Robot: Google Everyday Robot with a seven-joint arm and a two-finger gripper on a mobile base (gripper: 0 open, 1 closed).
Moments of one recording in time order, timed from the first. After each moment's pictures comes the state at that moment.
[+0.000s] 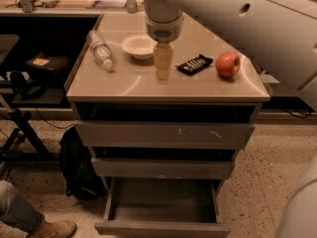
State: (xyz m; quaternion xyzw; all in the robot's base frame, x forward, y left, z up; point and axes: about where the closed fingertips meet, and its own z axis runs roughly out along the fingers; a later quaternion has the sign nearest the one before) arm 0.651 -0.035 0.918 -0.64 0.73 -0.16 0.14
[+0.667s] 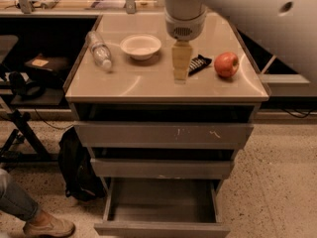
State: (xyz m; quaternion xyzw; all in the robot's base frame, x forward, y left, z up) arm 0.630 -0.070 0.936 -0.62 0.75 -0.18 0.14
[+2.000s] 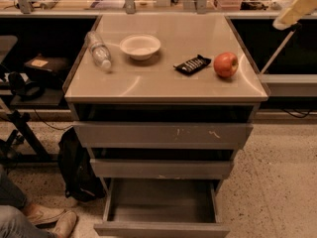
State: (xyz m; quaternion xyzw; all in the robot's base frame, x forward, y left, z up) arm 0.645 -0.297 1.077 -0.54 0.73 -0.15 0.40
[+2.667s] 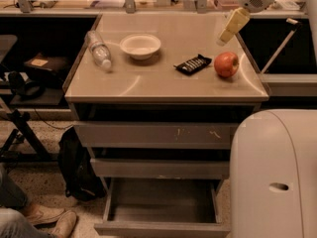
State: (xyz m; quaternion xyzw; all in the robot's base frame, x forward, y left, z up) arm 0.762 -0.223 0.961 -0.56 0.75 -0.02 0.35
